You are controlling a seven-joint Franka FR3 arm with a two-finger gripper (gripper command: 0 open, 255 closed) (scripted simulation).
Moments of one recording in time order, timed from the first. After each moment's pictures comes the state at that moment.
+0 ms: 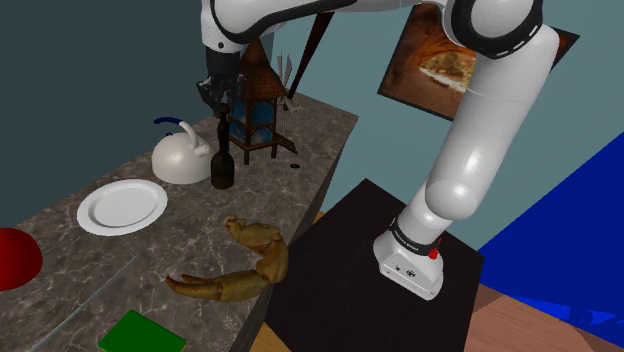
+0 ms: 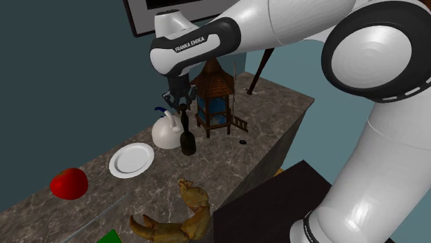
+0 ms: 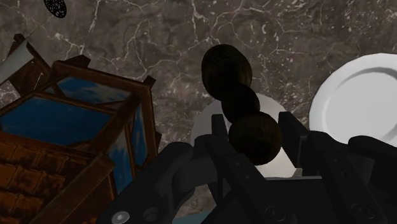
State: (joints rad) arm 0.05 0.20 0.32 -1.83 -0.08 2.02 0.35
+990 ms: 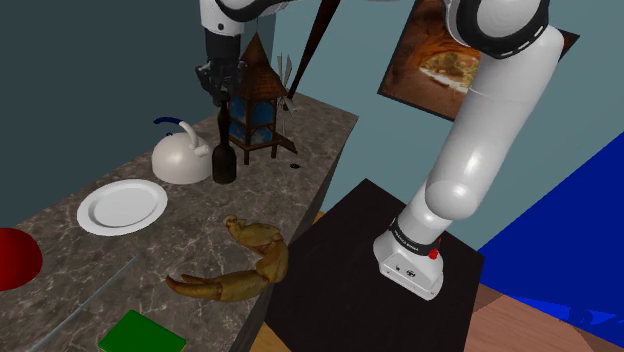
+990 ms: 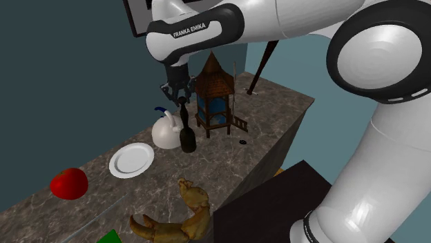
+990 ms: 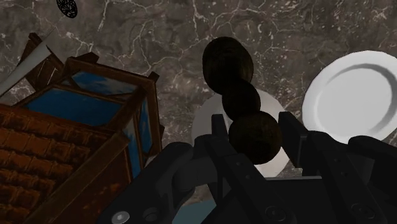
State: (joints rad) arm 0.05 0.18 0.32 -1.77 -0.07 1.94 0.34
